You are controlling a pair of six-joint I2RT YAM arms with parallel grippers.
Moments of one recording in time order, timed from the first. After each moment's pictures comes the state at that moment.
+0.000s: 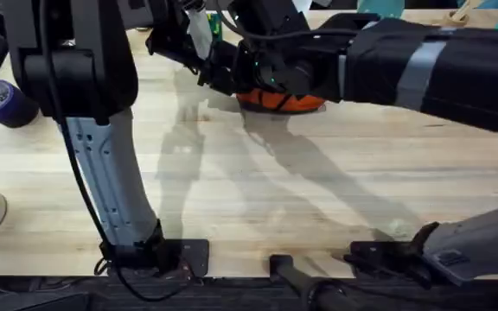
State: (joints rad) left arm -0.03 2.28 1.71 -1.23 1.14 1.76; right arm 0.78 1.74 1.29 -0.37 0.27 0.87
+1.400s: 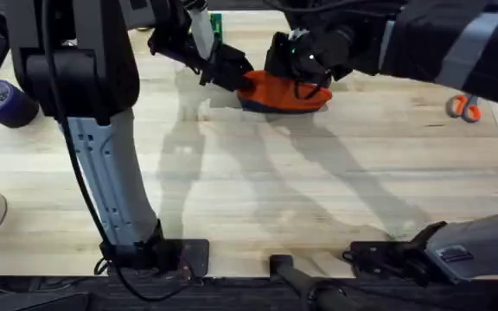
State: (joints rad) left arm -0.03 2.28 1.71 -1.22 1.15 1.75; right arm 0.62 1.69 1.30 -0.55 0.20 0.72
